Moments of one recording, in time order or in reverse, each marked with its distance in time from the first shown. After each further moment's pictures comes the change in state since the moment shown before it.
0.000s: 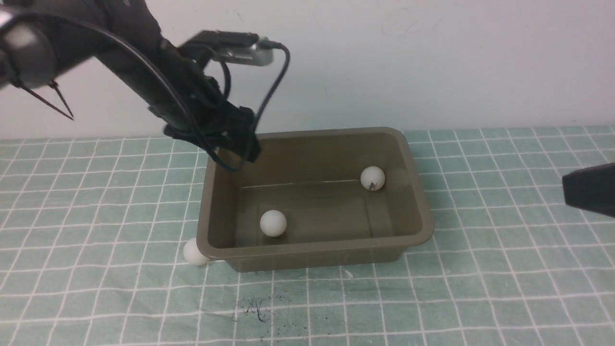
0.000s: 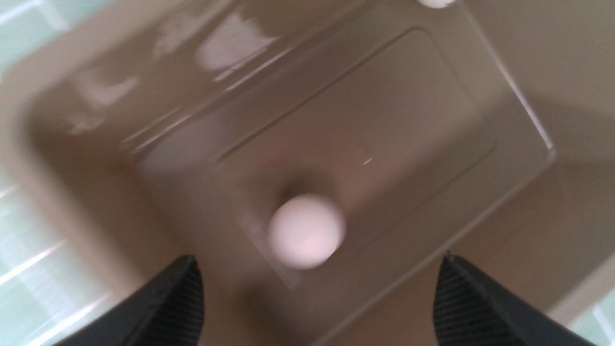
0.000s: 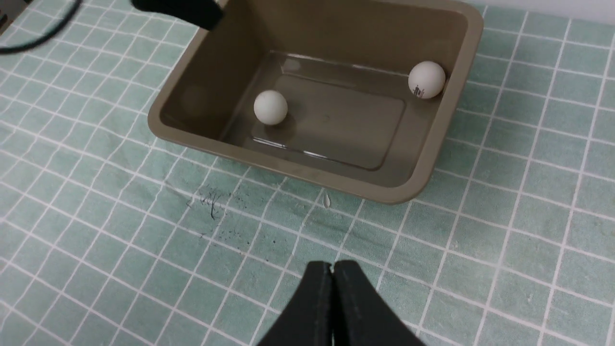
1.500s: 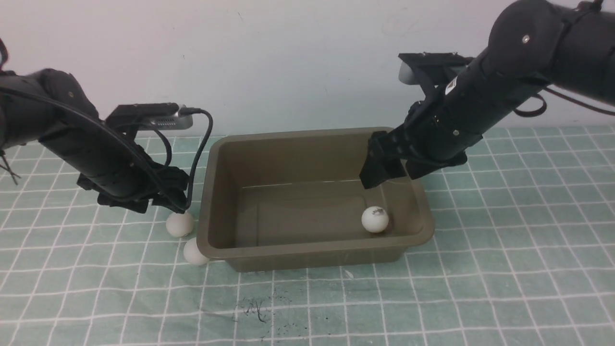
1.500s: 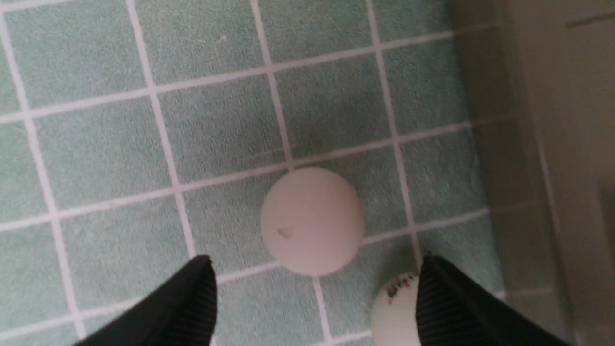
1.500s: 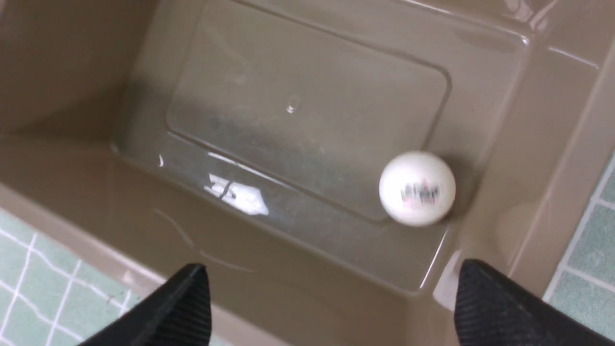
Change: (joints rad) right arm -0.001 0.939 -0.456 0.118 -0.022 -0.164; left arm 0.172 0.023 0.391 -0.005 -0.370 -0.053
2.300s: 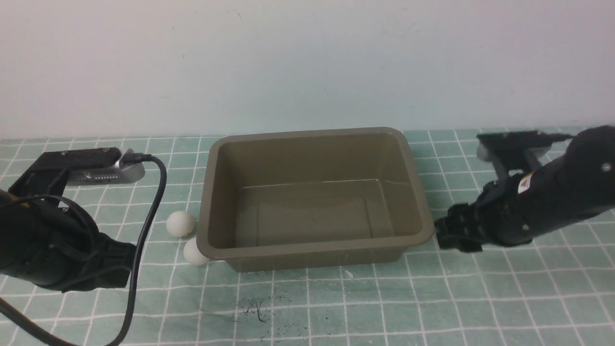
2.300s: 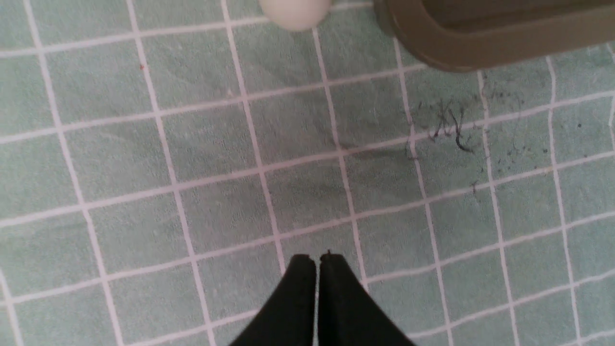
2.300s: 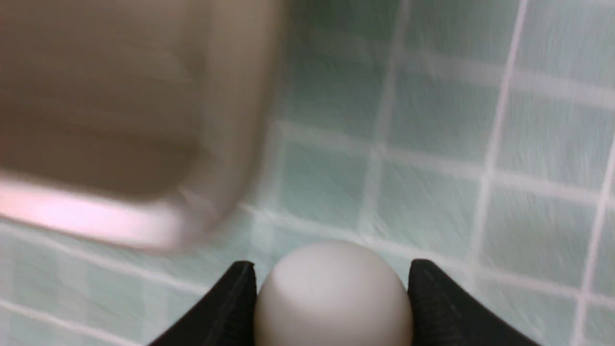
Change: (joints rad) right arm -0.060 -0.271 0.567 -0.087 -0.416 0.112; left arm 0.001 -0.650 0.475 -0.019 0.128 -0.045
